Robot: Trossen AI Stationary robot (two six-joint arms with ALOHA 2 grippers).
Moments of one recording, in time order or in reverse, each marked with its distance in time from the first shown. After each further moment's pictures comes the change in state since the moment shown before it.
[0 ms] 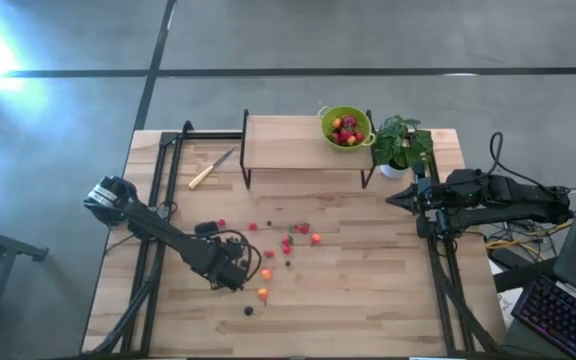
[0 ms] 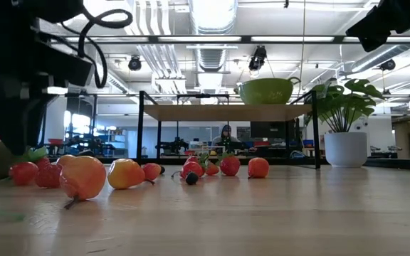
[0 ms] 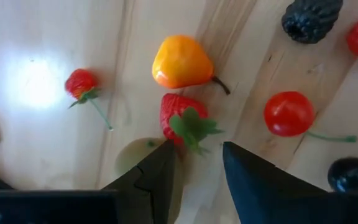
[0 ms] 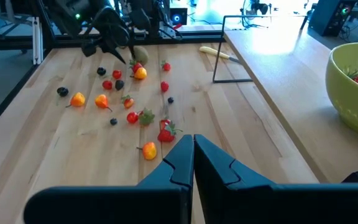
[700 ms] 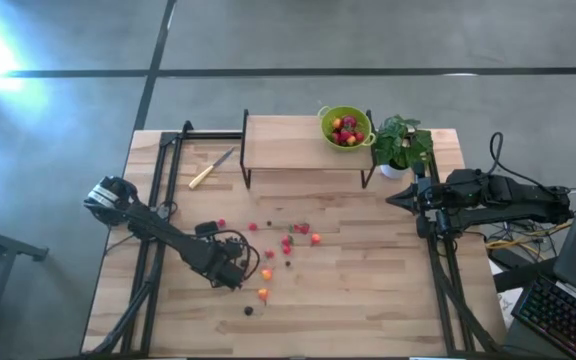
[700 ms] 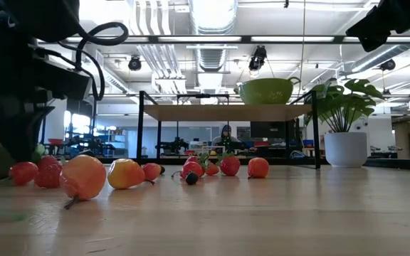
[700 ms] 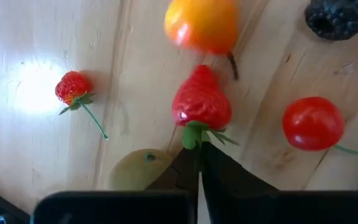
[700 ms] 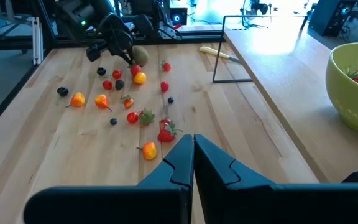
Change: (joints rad) left arm 0.003 0.000 -0.071 0.081 -0.023 0.007; right arm 0.000 0.000 0.000 0.000 0.000 0.000
